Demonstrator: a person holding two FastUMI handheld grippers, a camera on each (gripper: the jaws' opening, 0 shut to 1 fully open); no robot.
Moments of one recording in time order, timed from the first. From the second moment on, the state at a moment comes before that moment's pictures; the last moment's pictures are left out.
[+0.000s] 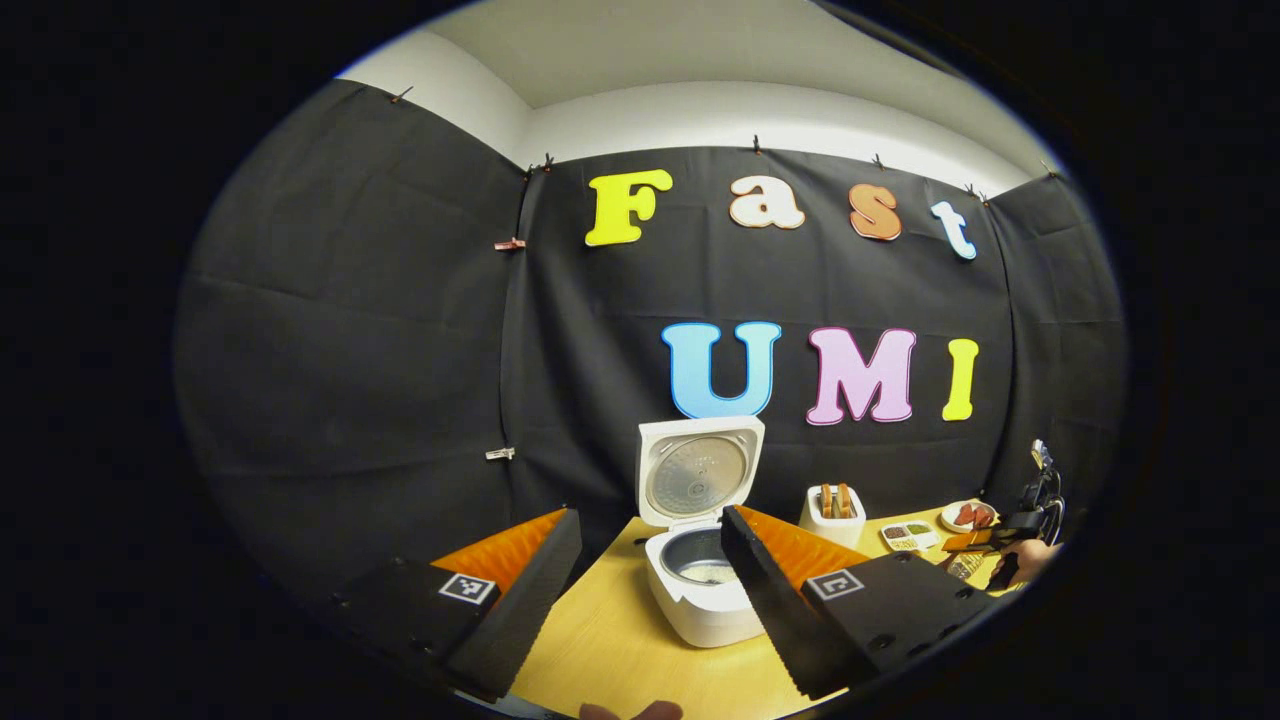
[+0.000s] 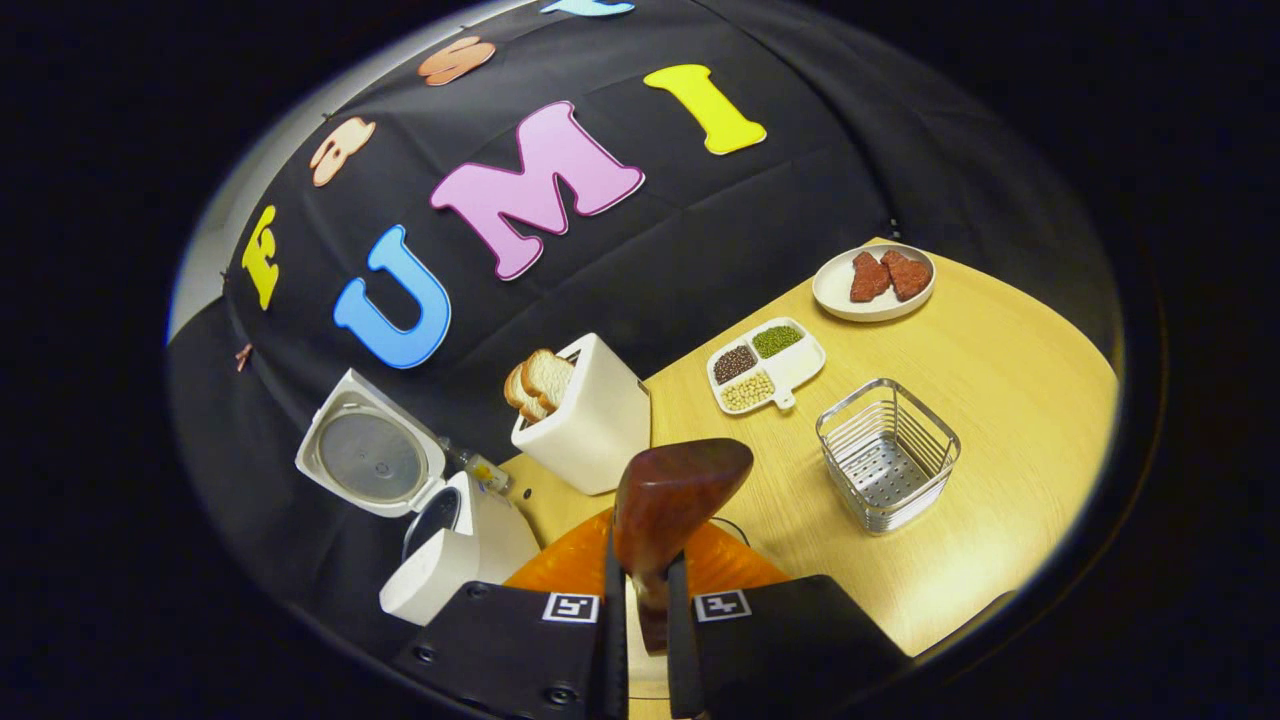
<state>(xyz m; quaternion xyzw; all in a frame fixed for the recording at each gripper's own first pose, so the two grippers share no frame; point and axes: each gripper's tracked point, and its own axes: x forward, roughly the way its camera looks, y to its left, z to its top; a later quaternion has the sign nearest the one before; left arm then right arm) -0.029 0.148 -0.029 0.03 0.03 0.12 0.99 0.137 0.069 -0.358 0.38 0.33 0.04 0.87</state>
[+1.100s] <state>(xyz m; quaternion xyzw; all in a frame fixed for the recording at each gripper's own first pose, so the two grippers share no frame) -0.046 0.161 -0.056 -0.03 0.03 0.12 0.99 0.198 0.178 -0.156 0.48 0.29 0.12 0.82</state>
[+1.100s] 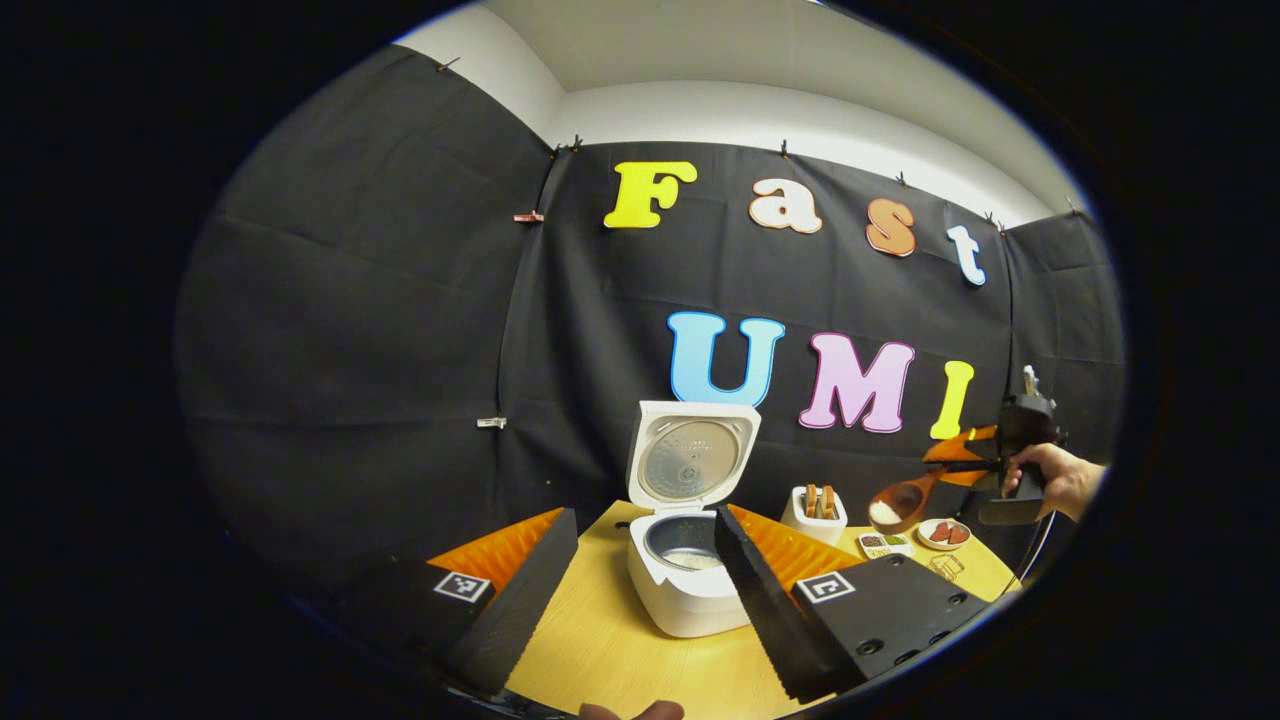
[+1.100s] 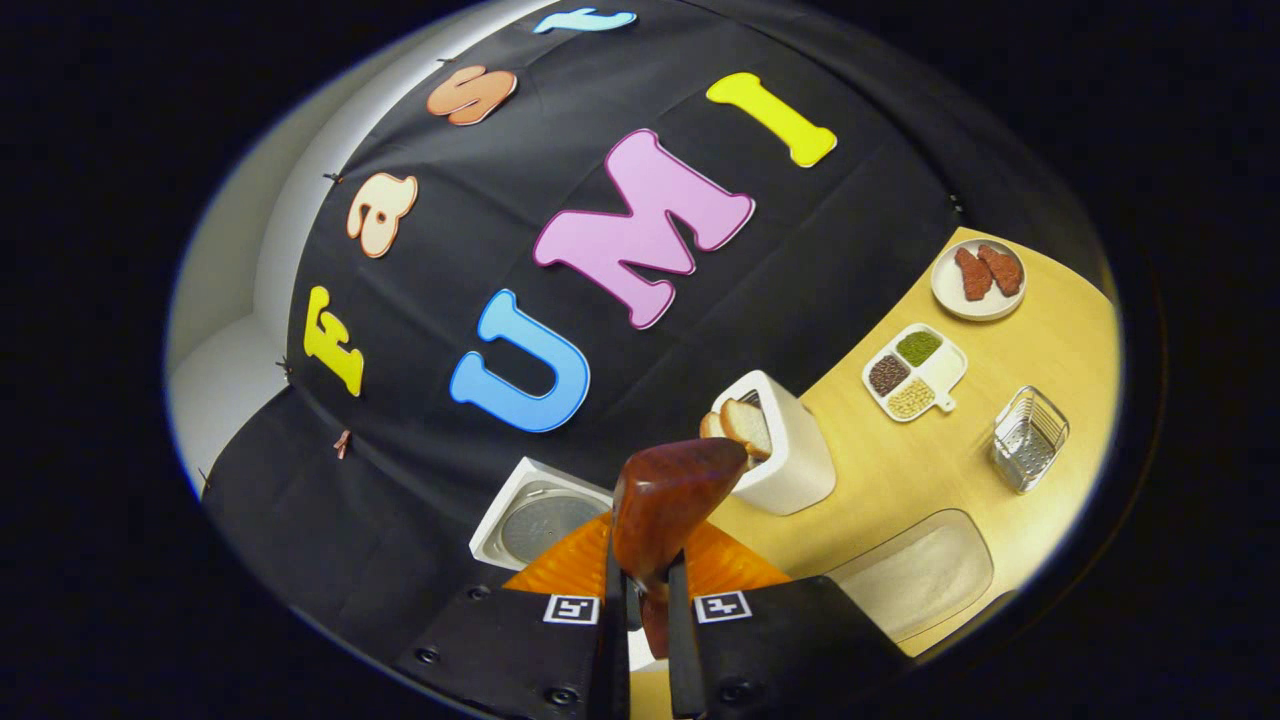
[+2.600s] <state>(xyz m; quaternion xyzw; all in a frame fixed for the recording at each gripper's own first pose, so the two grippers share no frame) -0.023 0.228 -0.107 -0.04 0.07 0.13 0.99 0.280 0.441 -0.207 0.12 0.21 0.26 0.94</state>
